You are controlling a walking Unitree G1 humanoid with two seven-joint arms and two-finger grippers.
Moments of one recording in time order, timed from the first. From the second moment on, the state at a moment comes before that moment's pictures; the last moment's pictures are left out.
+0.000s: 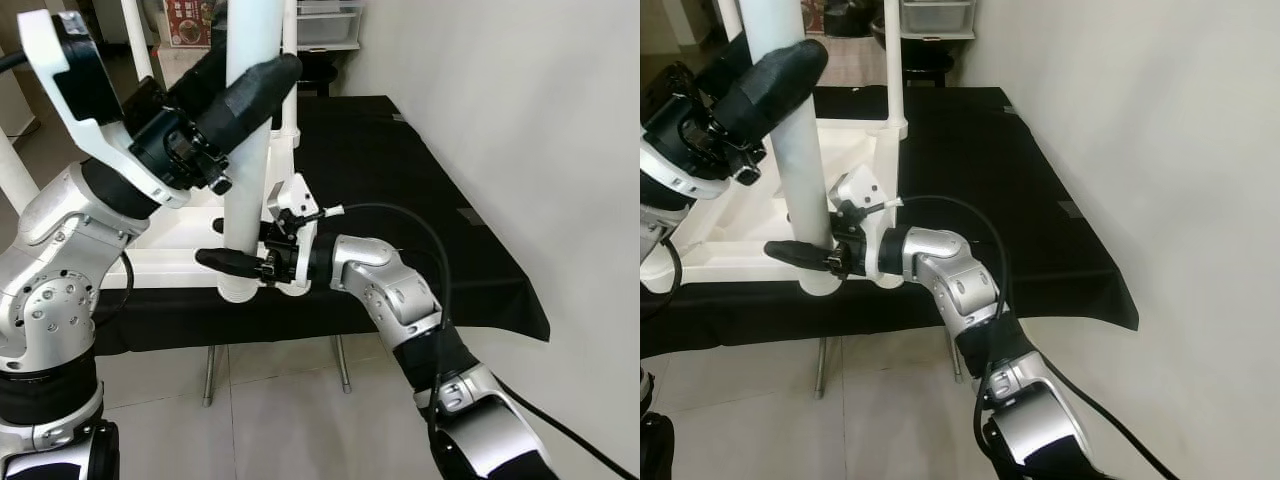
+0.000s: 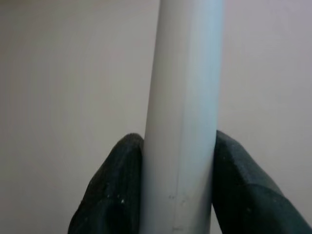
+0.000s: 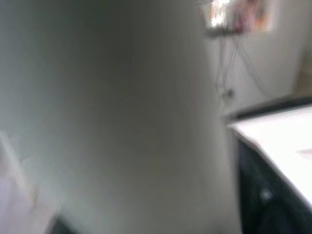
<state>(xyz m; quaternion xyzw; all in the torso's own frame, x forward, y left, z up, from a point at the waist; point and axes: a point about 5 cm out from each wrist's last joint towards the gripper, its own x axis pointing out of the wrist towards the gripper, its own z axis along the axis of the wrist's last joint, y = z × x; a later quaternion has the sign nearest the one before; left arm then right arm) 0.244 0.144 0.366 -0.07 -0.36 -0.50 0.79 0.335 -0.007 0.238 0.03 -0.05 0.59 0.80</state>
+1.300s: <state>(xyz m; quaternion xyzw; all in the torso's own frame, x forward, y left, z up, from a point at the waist) 0.252 0.146 0.368 -0.13 -0.37 -0.46 0.80 0.324 0.008 0.246 -0.02 -0.13 0.59 0.80</state>
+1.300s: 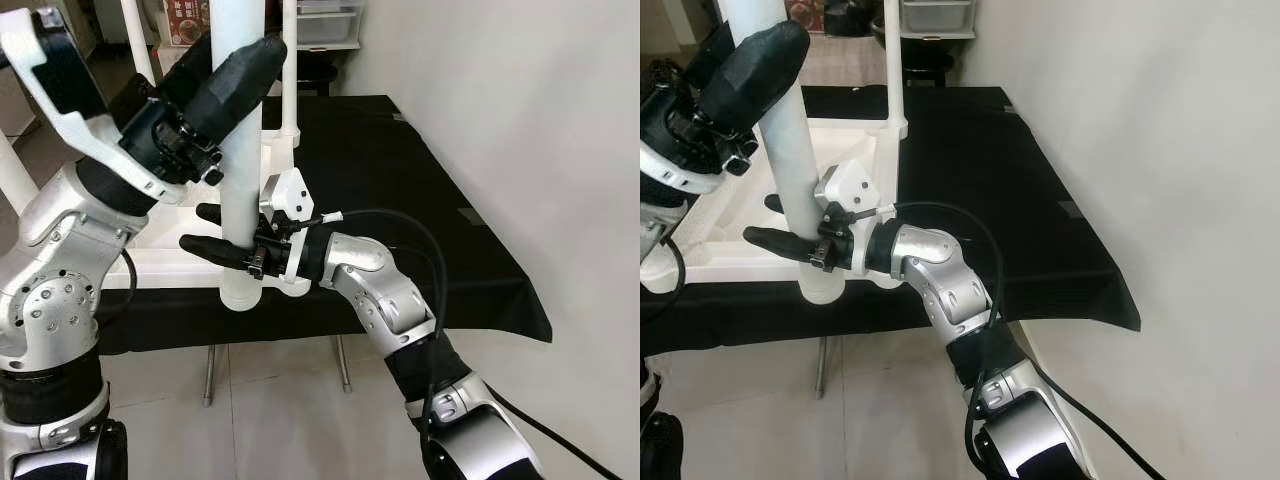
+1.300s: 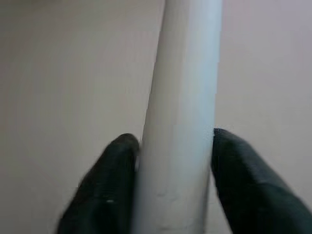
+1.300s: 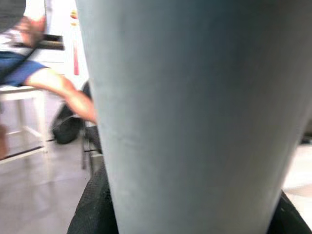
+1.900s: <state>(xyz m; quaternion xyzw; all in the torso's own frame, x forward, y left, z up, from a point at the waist) 0.277 0.201 0.346 -0.14 -0.34 -0.22 0.90 0.374 -0.019 0.258 0.00 -0.12 0.40 0.91</state>
